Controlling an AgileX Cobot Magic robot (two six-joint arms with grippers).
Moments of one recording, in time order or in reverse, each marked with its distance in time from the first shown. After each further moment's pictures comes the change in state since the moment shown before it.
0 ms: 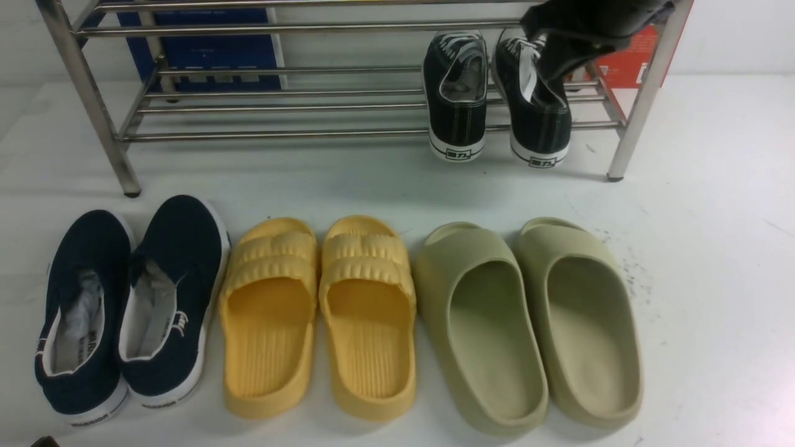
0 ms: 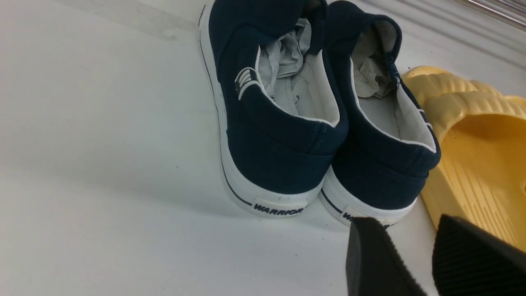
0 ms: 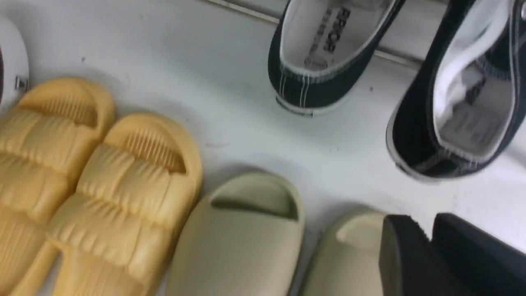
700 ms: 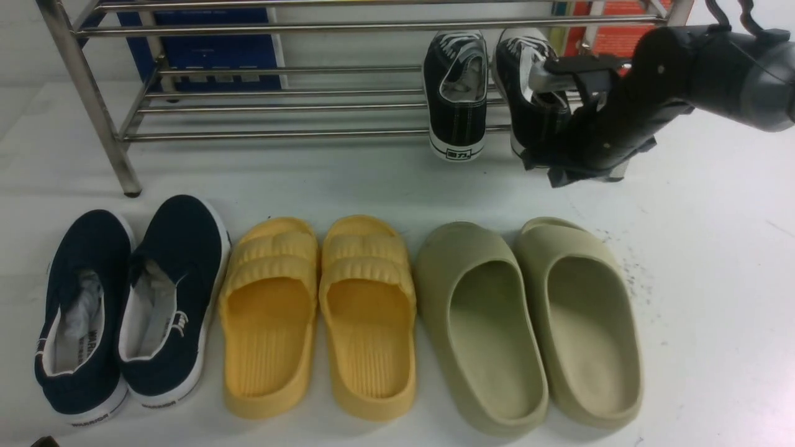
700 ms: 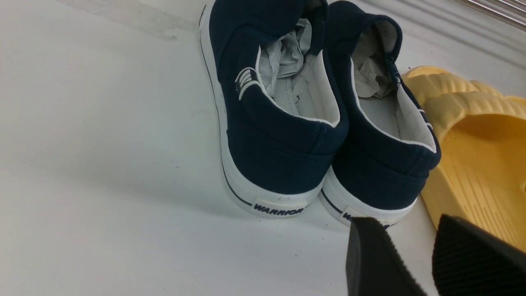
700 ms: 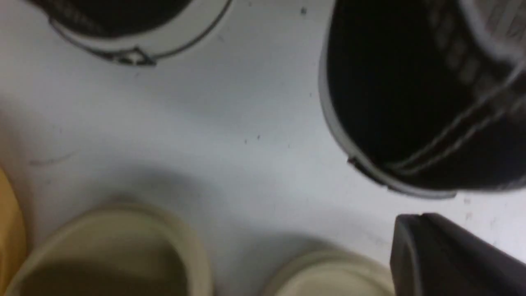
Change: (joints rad) right arm -0.043 0.112 0.419 -0.056 -0.576 0.040; left arm 0.000 0.000 0.000 0.000 0.000 0.000
